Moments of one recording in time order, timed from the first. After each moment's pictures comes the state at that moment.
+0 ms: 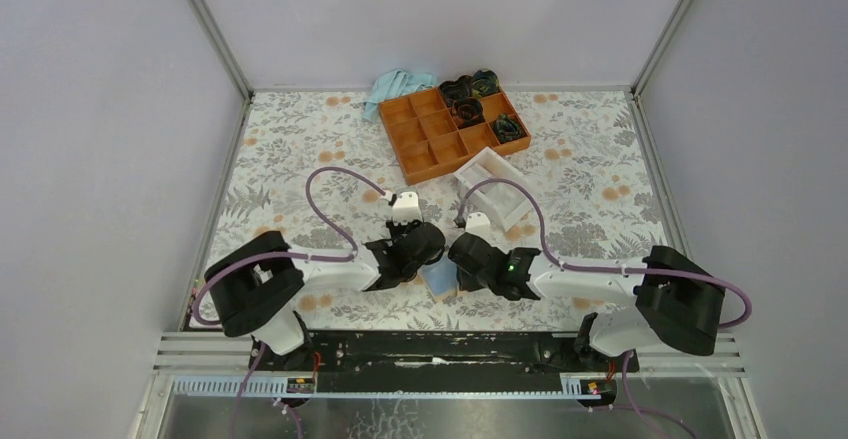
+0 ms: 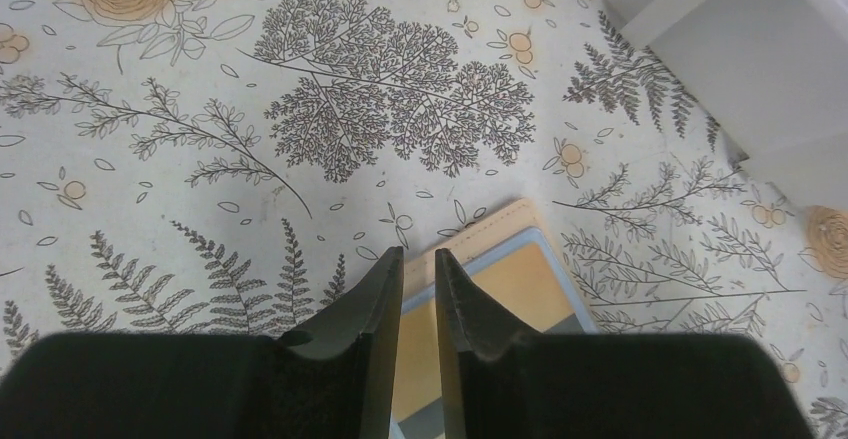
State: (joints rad) left arm -1.02 1.56 0.68 0.09 -0.76 -0.82; right arm 1.09 1.38 0.67 -0.26 0.32 0.74
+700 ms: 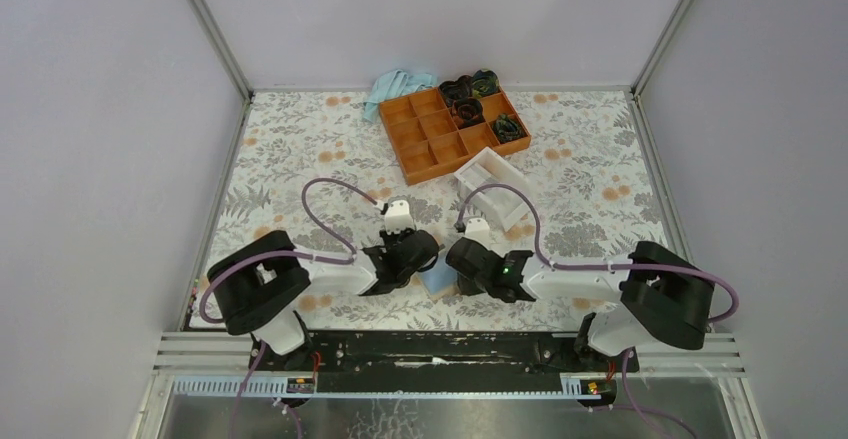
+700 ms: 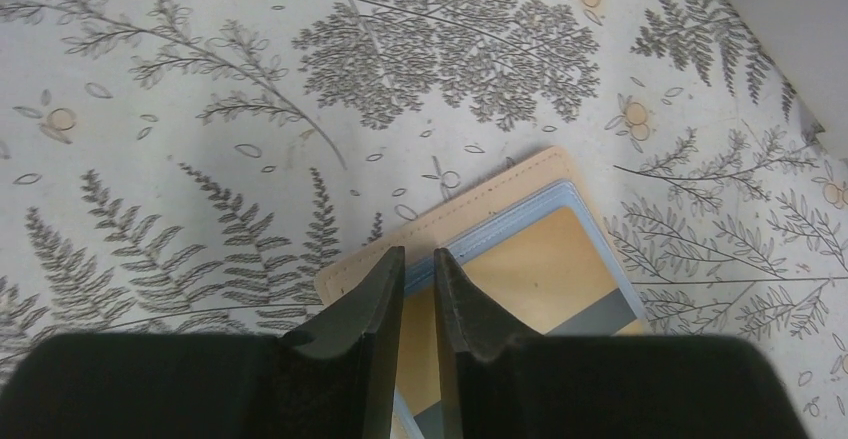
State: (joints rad) left arm -1.00 1.60 0.61 0.13 -0.71 -0.91; right arm 1.10 1.43 0.63 -0.24 0.31 0.80
